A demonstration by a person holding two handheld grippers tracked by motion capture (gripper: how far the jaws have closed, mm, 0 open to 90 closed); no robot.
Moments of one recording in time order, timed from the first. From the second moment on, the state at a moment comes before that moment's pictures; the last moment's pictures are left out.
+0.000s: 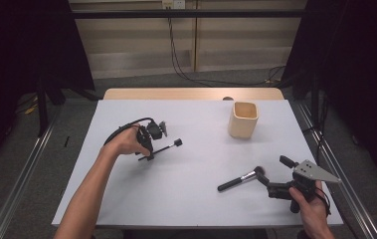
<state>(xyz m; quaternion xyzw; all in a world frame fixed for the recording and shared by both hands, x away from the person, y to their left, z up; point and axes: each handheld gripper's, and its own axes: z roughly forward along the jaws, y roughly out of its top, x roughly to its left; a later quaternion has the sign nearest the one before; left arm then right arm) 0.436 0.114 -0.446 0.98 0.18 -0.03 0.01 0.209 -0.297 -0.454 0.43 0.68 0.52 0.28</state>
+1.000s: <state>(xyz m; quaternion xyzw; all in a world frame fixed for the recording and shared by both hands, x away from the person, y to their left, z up) 0.436 0.138 -0.447 0.96 0.24 -0.06 0.09 0.210 -0.297 -0.454 0.43 0.68 0.52 0.28</state>
